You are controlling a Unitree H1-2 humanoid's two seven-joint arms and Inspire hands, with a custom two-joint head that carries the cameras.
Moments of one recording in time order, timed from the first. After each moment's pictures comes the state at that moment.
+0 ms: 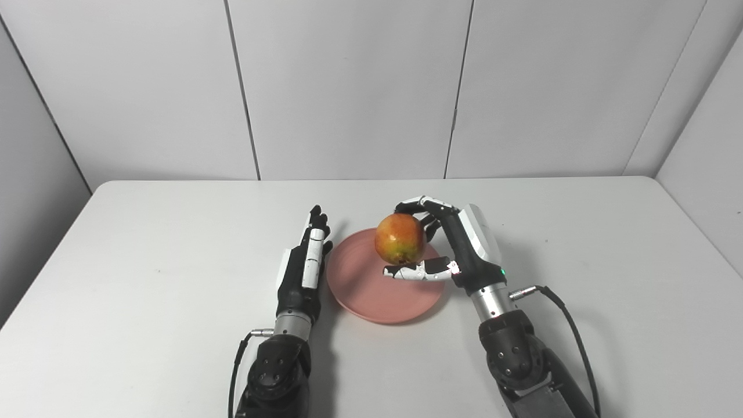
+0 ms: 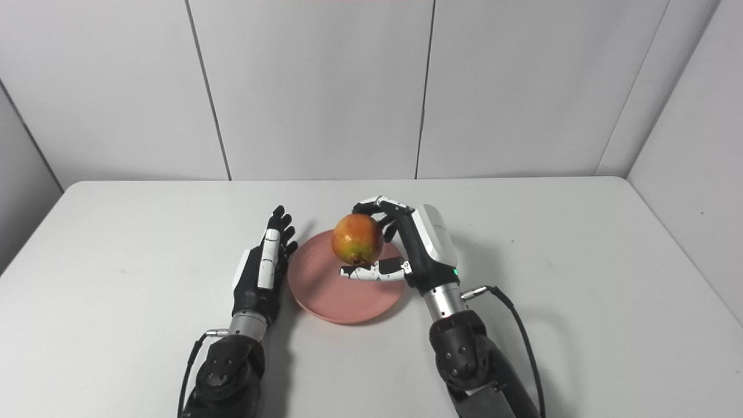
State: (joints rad) left arm -0.32 -0.14 -0.04 0.30 -0.02 -0.03 0.04; right arm -0.39 -0.11 0.26 0.23 -0.53 -0.21 -0.15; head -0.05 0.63
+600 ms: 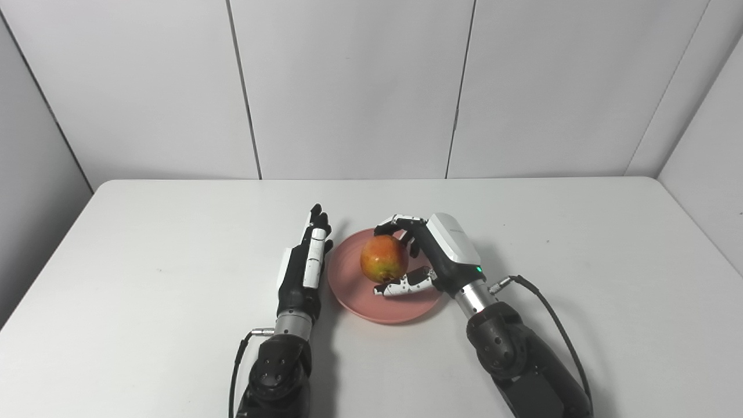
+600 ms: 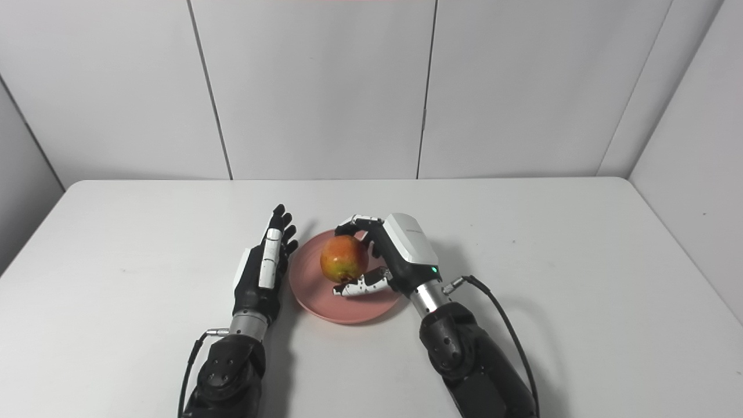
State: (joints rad) left arm -0.32 -0.14 -0.04 0.30 0.00 -0.03 0.04; right arm -0.46 -0.13 0.32 0.36 -0.63 -0.21 -0.10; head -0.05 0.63
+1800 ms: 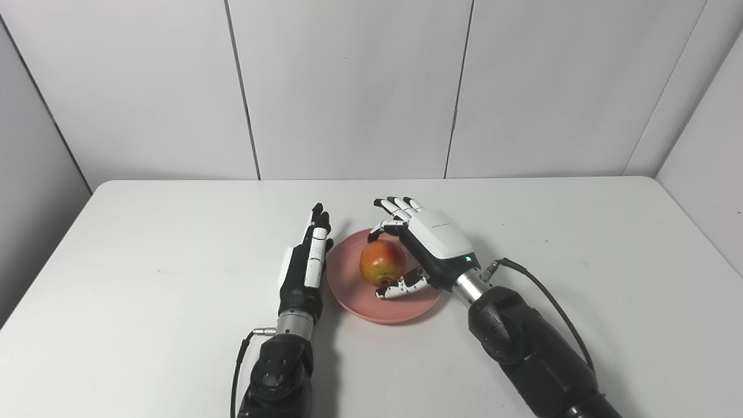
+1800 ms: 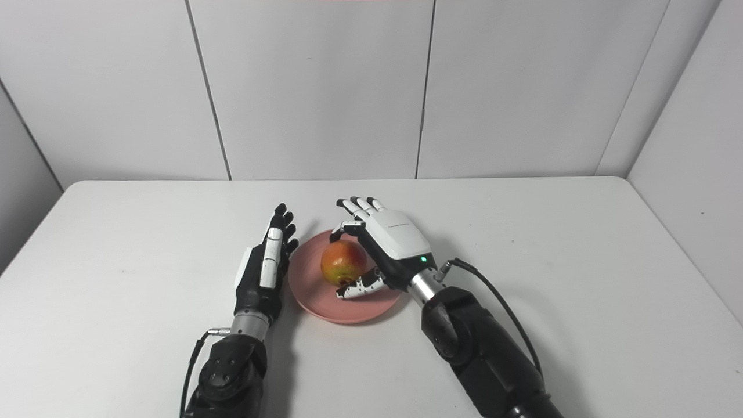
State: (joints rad) left arm -0.32 -0.14 -0.04 0.29 0.00 -0.05 0.04; right arm -0.50 -0.20 0.41 0.34 -0.78 -0.15 -0.02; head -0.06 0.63
